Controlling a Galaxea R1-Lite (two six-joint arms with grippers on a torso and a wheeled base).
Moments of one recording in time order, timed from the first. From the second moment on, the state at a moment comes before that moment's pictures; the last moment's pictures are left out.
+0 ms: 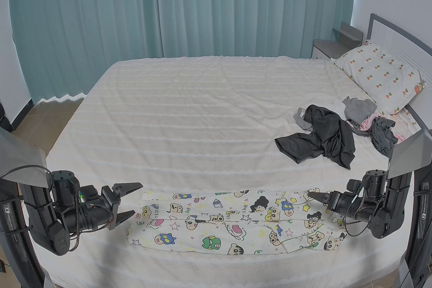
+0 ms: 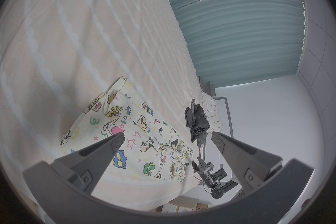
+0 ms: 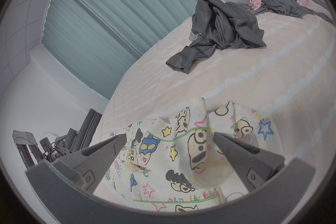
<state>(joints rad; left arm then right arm) -0.04 2.16 -0.15 -1.55 -0.58 -1.08 0.04 2.39 -0.31 -1.55 0.42 0.50</state>
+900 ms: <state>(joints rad) -0.05 2.17 -0.15 -1.55 -0.57 -1.05 0.08 2.46 -0.42 -1.55 0.38 0.51</state>
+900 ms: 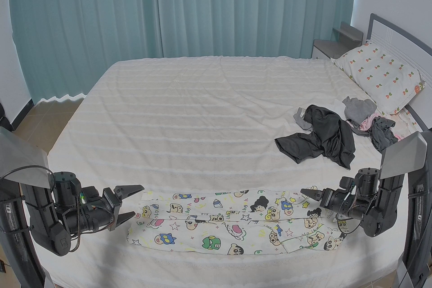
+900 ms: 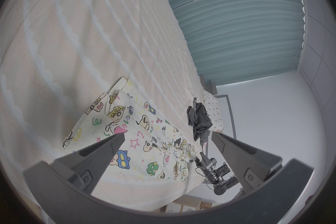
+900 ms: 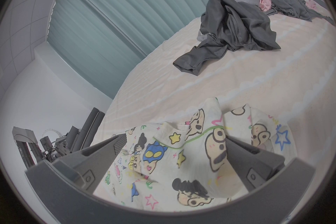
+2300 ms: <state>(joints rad) -0.05 2.19 -0.14 -1.55 -0.57 -1.02 0.08 2.44 -0.37 -1.55 0.27 0.55</state>
